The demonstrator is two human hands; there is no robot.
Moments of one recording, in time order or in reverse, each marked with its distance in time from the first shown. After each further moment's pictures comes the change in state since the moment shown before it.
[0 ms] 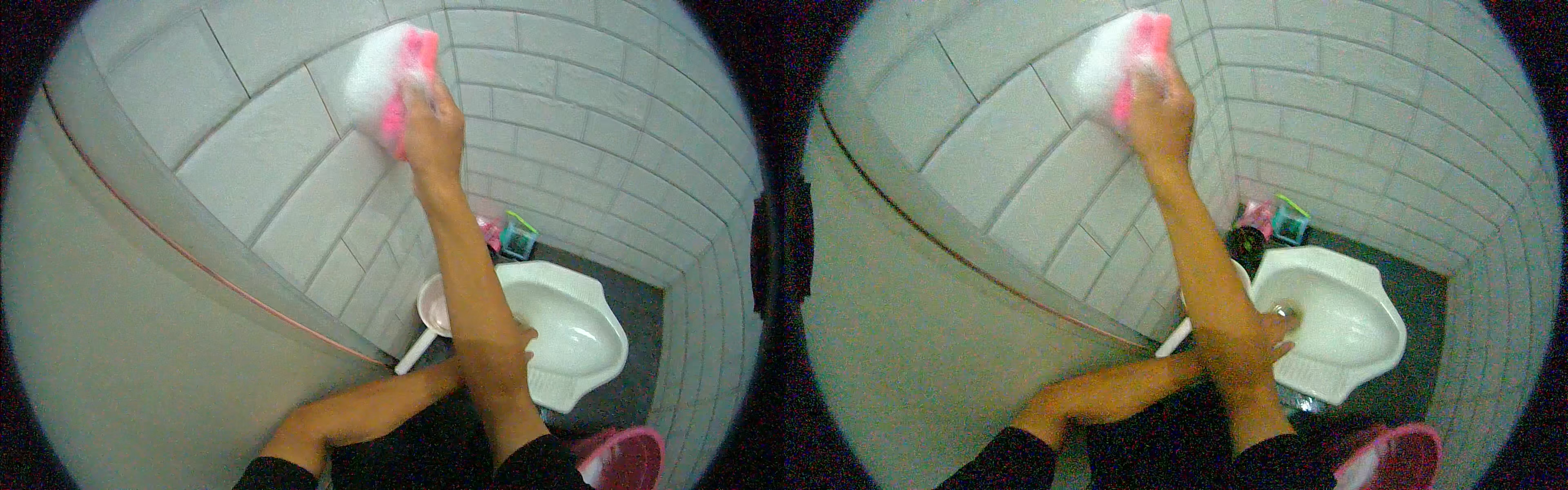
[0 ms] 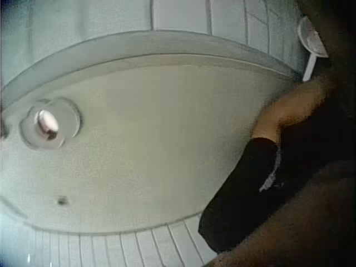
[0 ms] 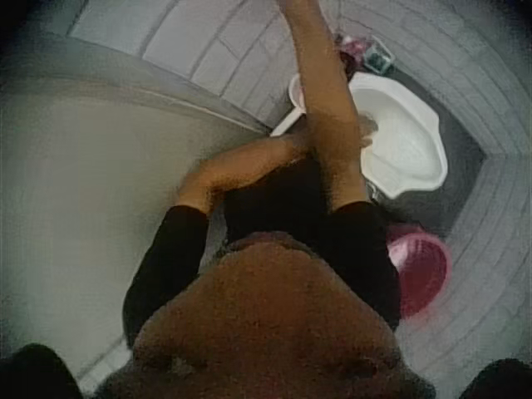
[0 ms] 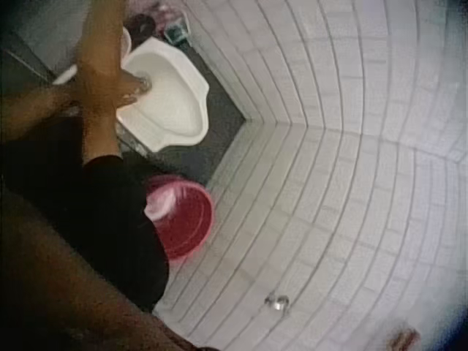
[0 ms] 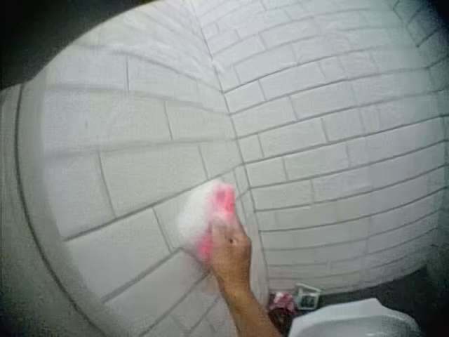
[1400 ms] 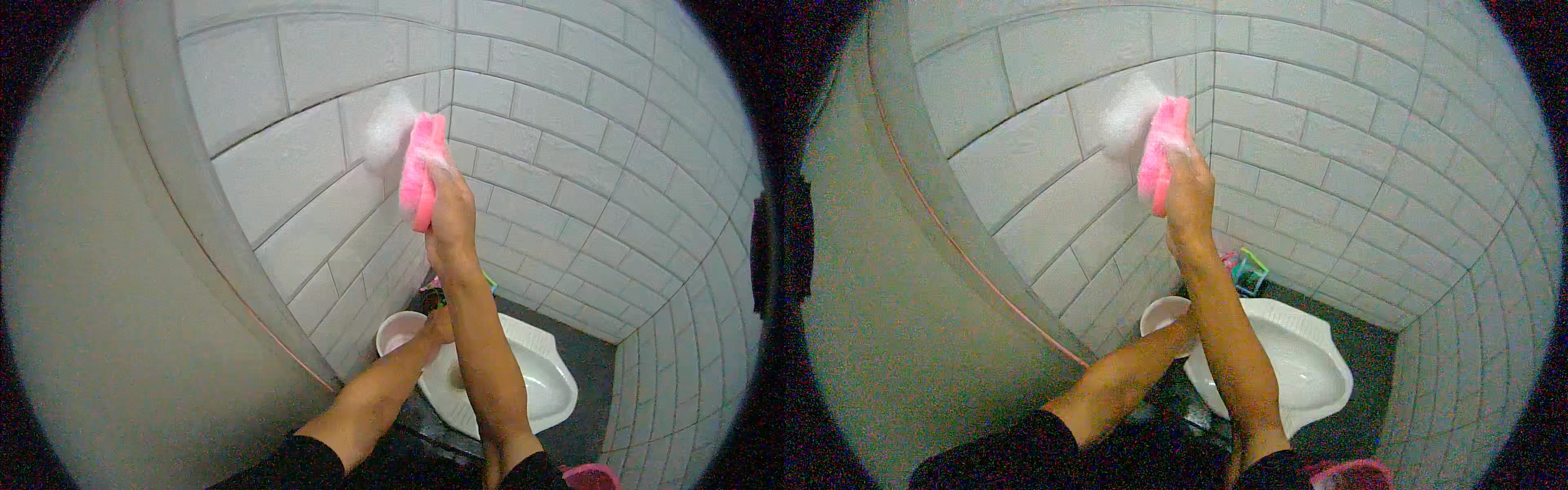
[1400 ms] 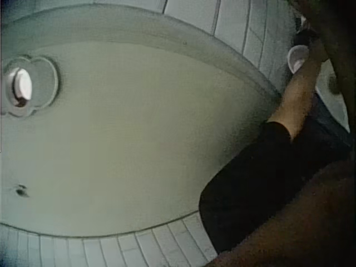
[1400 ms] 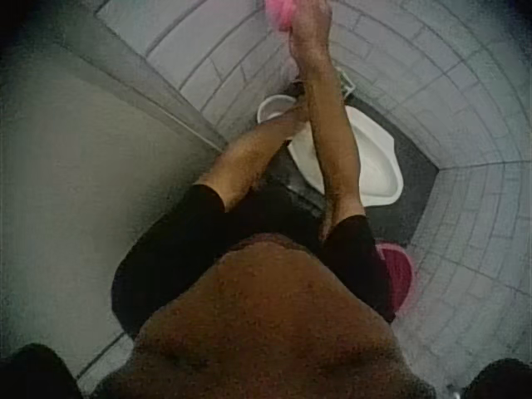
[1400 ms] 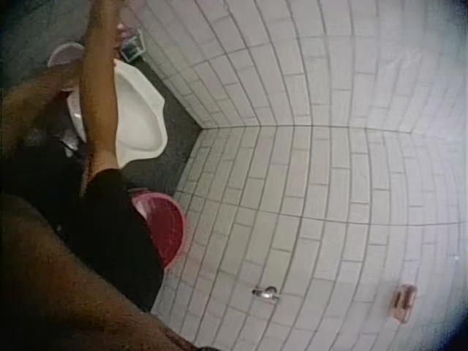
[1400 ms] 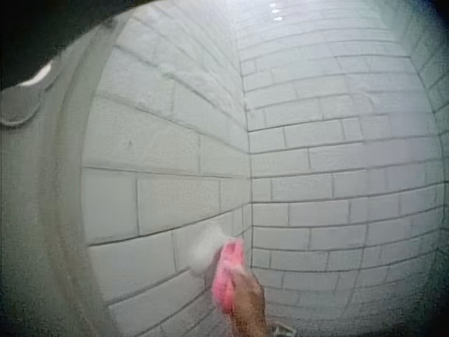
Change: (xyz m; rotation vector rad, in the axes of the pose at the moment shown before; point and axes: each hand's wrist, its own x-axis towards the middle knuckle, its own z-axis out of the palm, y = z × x) left_hand 0.133 -0.095 -0.060 0.682 0.004 -0.054; right_hand -0.010 -0.015 -0.055 0.152 -0.153 0.278
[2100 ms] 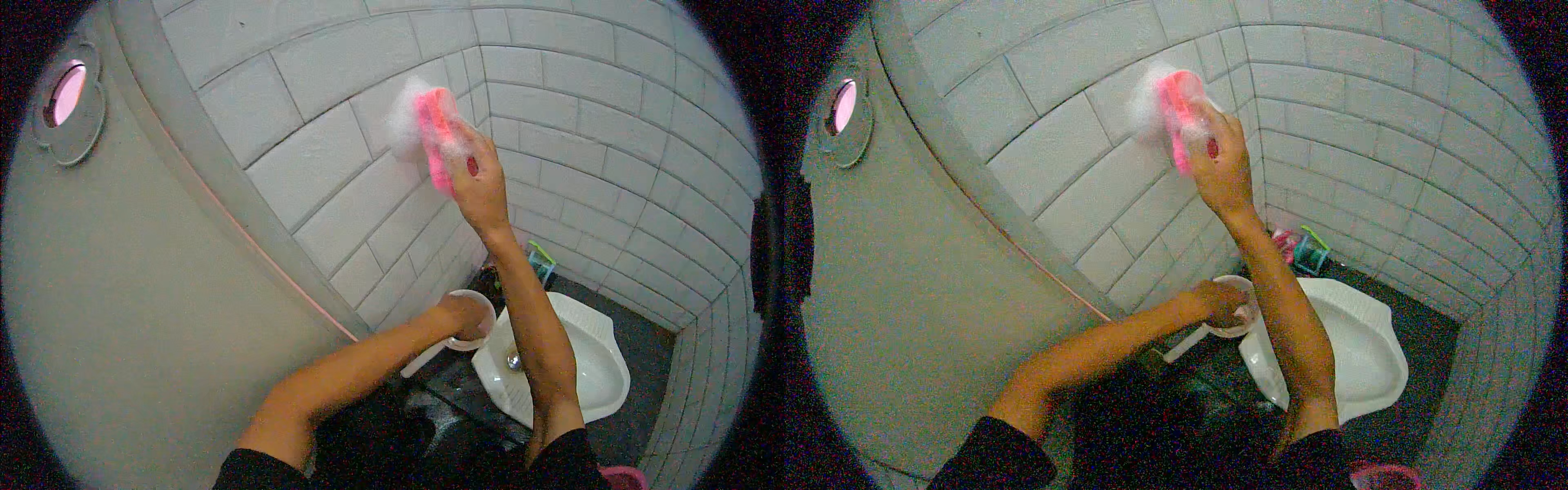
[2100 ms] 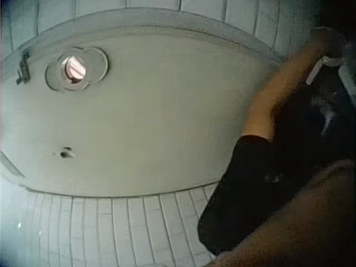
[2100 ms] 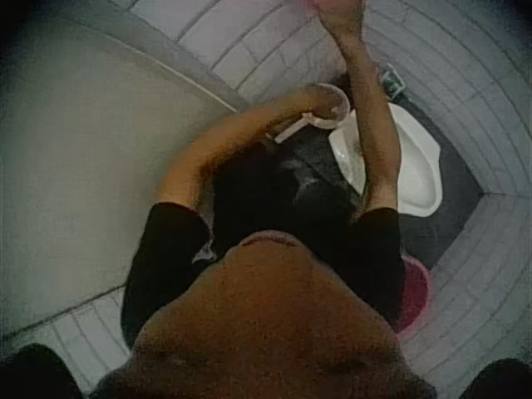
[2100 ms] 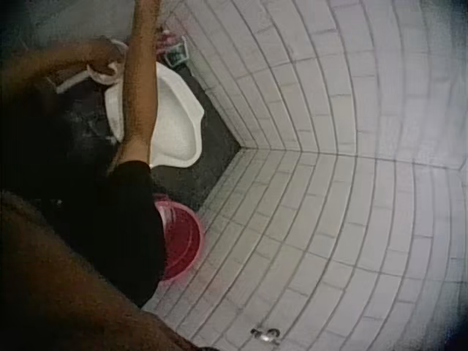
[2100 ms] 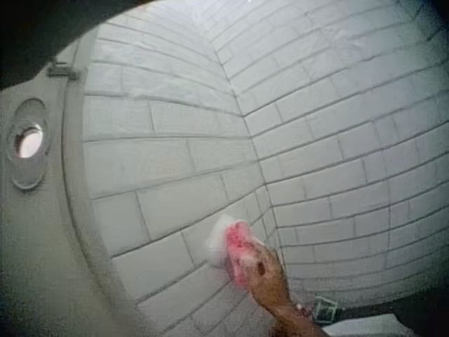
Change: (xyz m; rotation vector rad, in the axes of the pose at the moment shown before) left_hand -0.088 0.048 -0.124 0.286 -0.591 -0.216; right_hand 0.023 0.004 -0.028 -0.502 -0.098 -0.571
